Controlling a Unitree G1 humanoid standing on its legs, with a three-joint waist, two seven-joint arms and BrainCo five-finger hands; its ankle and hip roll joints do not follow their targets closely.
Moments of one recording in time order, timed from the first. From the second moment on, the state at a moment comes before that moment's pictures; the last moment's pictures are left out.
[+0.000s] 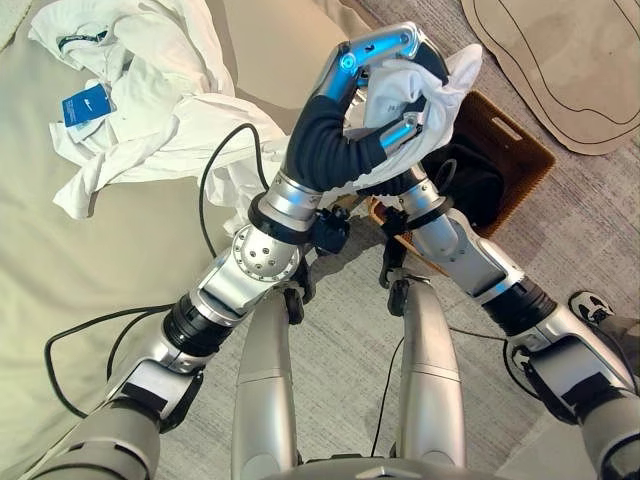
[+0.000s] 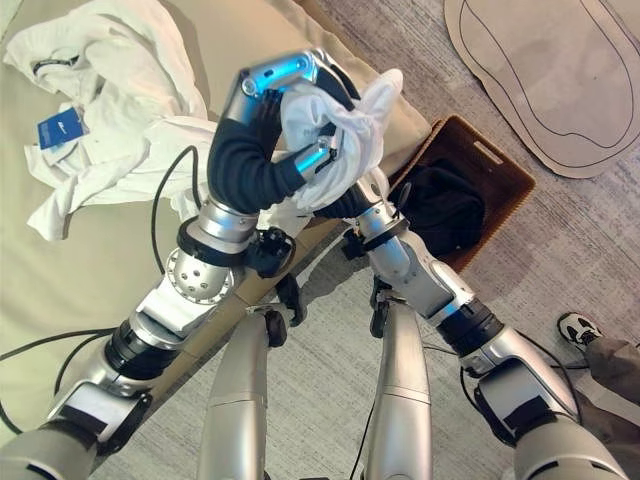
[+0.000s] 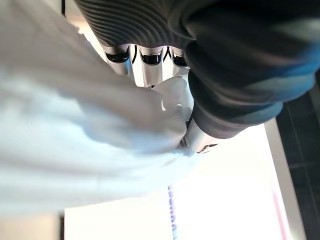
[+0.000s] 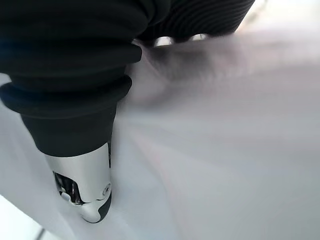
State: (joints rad) left arm -0.75 0.37 -0.50 -0.31 -0.10 -0.28 0.28; right arm -0.78 -0.42 0.54 0.17 -0.11 -0.27 -0.32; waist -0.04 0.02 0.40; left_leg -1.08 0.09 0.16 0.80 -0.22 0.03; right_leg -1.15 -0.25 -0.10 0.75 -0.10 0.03
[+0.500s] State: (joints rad) left arm -0.75 0.41 -0.52 -0.29 -0.13 -0.26 0.29; right arm -0.61 -0.37 0.45 0.22 0.26 -0.31 -0.26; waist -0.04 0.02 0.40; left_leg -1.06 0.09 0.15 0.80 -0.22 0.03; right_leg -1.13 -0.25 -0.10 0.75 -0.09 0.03
